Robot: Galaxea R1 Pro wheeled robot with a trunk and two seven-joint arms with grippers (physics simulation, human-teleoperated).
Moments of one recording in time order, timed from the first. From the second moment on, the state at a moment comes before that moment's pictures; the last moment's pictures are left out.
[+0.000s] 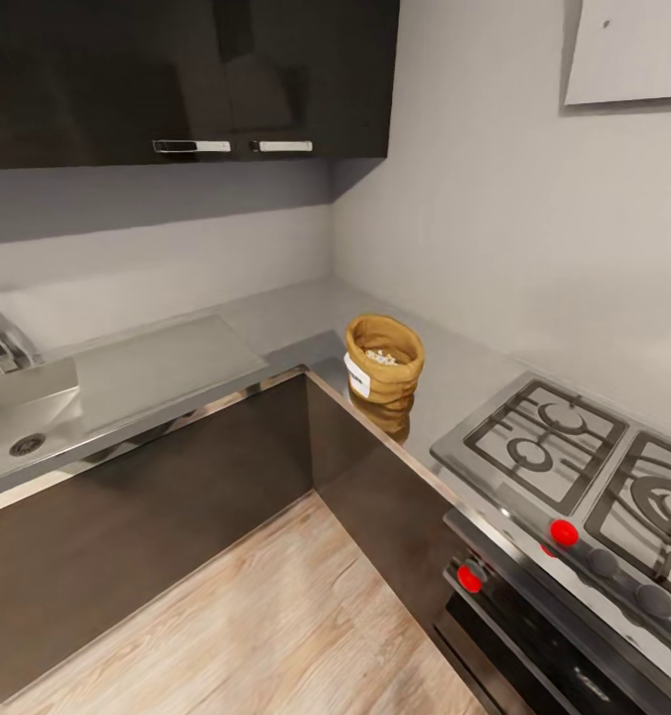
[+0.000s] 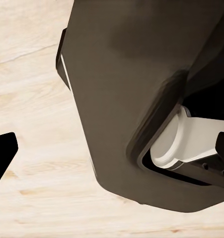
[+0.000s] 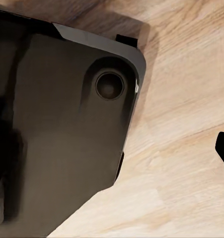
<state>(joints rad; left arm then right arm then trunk) 0.00 -0.03 0.06 -0.05 0.33 -0.01 0.01 -0.20 -0.05 -0.15 0.00 0.36 -0.09 0.08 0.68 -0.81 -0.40</state>
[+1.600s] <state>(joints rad) 0.00 -0.03 0.06 -0.05 0.33 -0.01 0.01 -1.53 0.13 -0.08 -0.78 0.27 1.04 0.17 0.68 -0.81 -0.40</state>
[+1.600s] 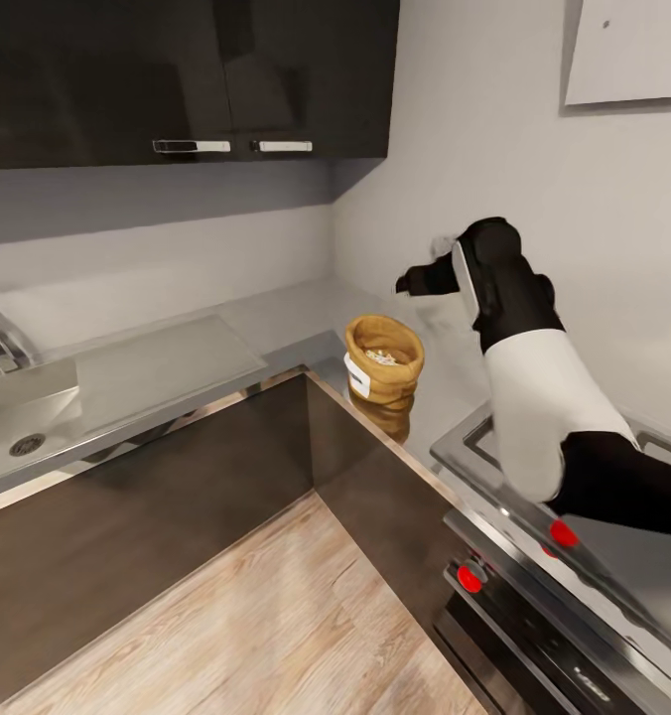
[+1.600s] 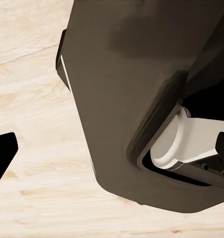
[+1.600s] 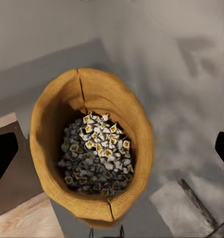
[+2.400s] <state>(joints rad) 0.00 -0.03 0.06 -0.05 0.33 -0.01 0.01 -1.39 0.06 -0.12 -0.78 0.25 1.04 0.08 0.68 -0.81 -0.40</state>
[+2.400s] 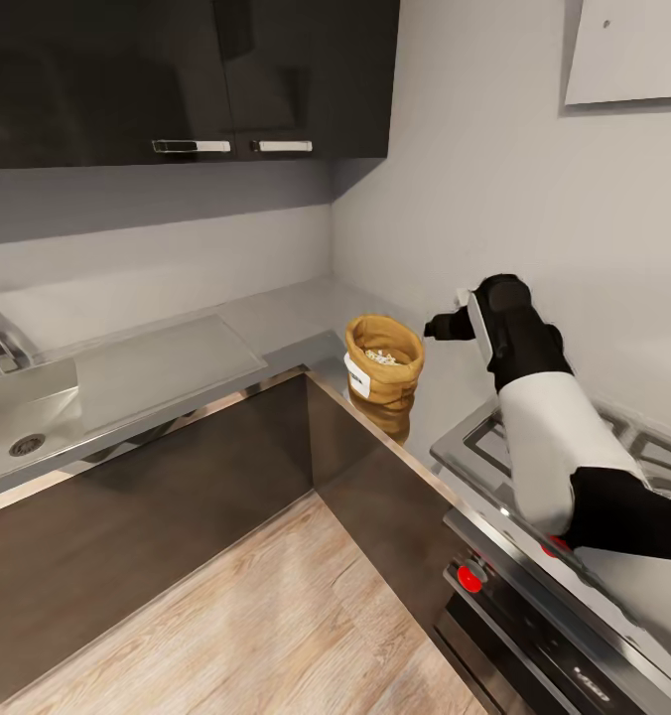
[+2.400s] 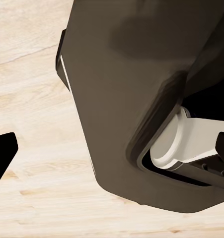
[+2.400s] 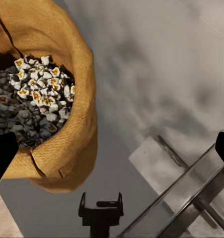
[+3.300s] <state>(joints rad) 0.00 -0.03 0.06 -0.05 0.33 -0.01 0.01 -1.36 0.07 -0.12 -0.77 0.25 1.03 0.10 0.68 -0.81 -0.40</state>
